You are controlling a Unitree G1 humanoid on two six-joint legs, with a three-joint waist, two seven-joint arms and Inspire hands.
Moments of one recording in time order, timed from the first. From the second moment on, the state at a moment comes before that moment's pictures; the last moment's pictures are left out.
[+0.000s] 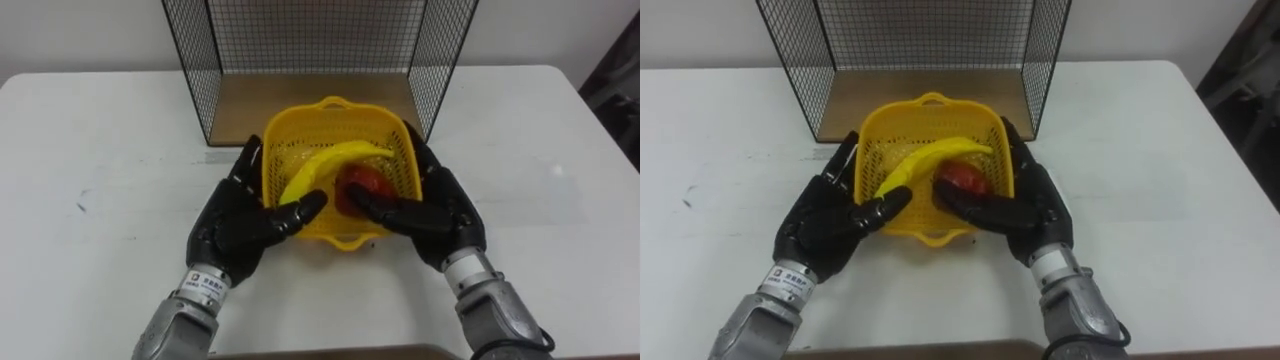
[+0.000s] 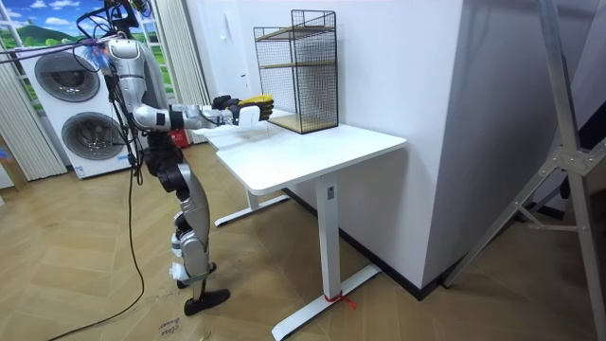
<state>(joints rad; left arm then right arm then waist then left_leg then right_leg) 0.14 0.17 -0.24 0.01 -0.86 -0.09 -0.19 0.09 -0.15 0.14 0.05 0.62 -0.07 0.18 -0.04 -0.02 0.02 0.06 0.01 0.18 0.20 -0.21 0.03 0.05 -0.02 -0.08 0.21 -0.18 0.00</state>
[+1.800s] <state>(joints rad) 0.15 0.18 -0.18 -0.07 -0.84 -0.12 -0.19 0.10 -0.18 0.17 -0.01 0.63 -0.09 0.21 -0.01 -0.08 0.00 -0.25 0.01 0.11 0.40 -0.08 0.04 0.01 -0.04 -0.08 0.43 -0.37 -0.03</state>
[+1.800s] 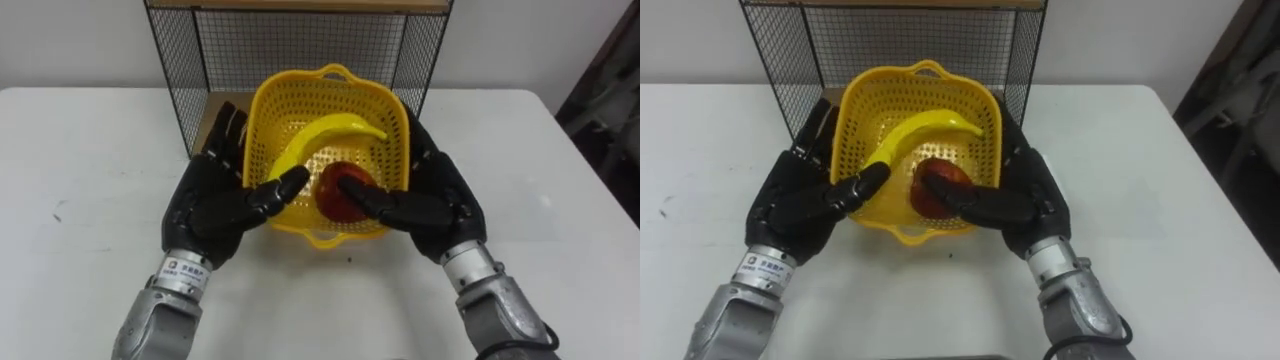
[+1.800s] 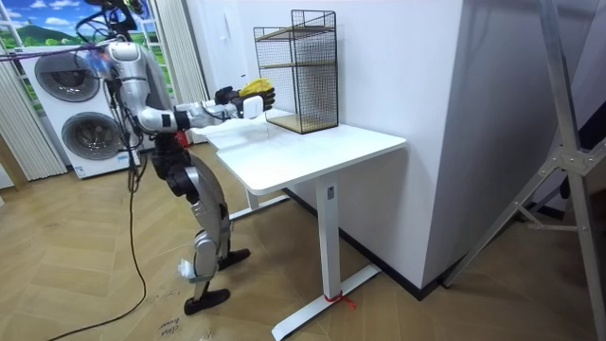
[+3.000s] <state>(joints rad) 0.10 0.20 -0.18 -0.08 -0.77 -0.11 -0.19 0.06 -0.19 0.17 -0.02 0.63 -0.11 0.16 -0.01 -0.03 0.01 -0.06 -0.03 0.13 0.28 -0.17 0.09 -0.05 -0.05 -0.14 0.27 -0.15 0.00</state>
